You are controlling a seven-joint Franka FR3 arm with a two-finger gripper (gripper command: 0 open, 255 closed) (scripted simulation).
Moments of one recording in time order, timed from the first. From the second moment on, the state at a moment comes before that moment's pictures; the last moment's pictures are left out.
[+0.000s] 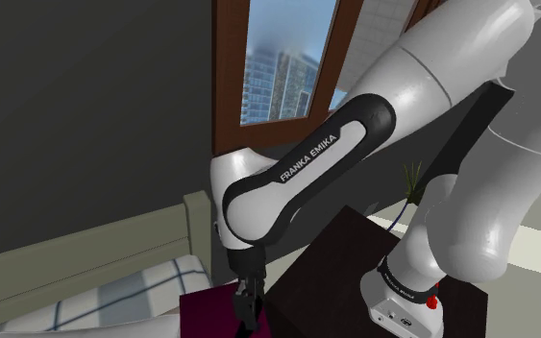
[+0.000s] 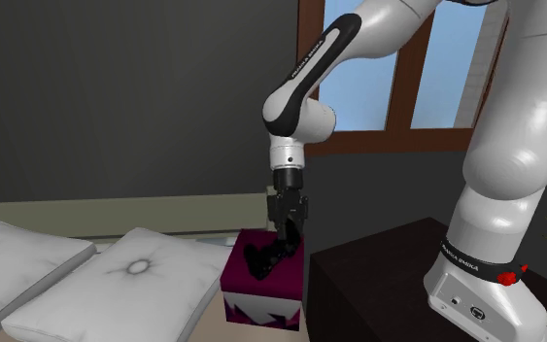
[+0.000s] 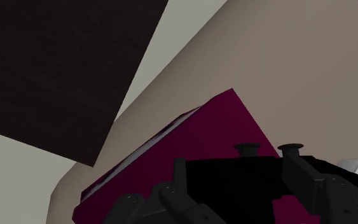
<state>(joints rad) 0.30 0.04 0.45 -2.51 0.58 2.18 -0.18</state>
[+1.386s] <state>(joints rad) 0.30 0.11 0.44 -2.50 0.56 2.23 -0.19</state>
